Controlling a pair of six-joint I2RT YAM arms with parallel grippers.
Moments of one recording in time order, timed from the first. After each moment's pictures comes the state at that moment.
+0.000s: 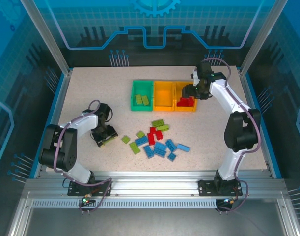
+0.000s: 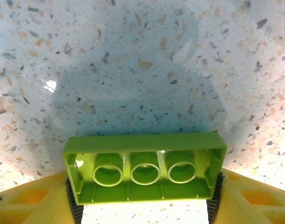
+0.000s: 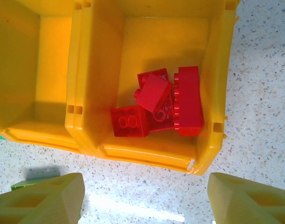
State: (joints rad) left arm -0.13 1.58 0.85 -0.80 0.07 -0.79; right arm 0.18 1.85 1.63 -0.90 -0.12 0.20
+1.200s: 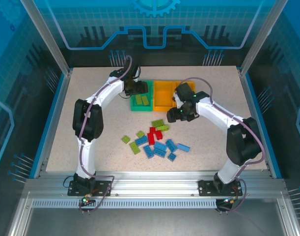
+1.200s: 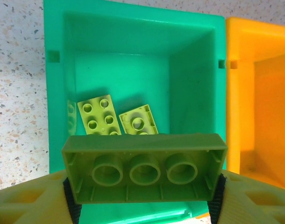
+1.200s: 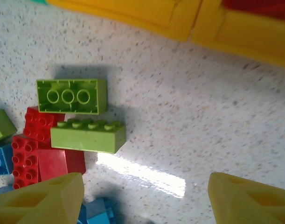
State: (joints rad) left arm -0.32 2.16 1.91 -0.80 0.11 -0.44; right arm 0.46 1.69 1.28 -0.84 -0.11 0.27
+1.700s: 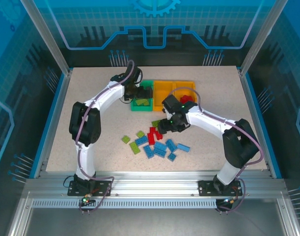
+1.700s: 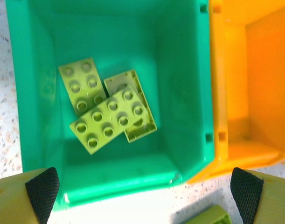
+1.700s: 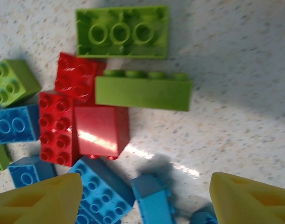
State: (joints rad) left arm -0.36 2.03 1.72 -0.74 0.12 -0.43; right arm 0.65 1.68 1.20 -0.81 -0.10 0.41
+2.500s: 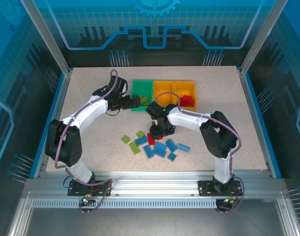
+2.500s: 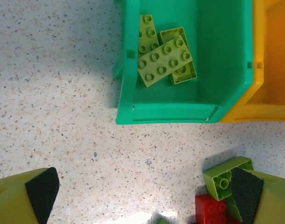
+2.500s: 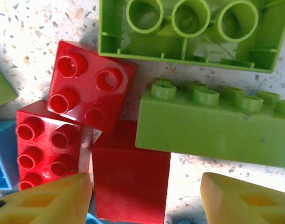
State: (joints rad) left arm -0.30 1.66 1.29 -0.62 0.09 -0.45; right arm 0.76 1.94 1.34 -0.84 -0.01 0.42
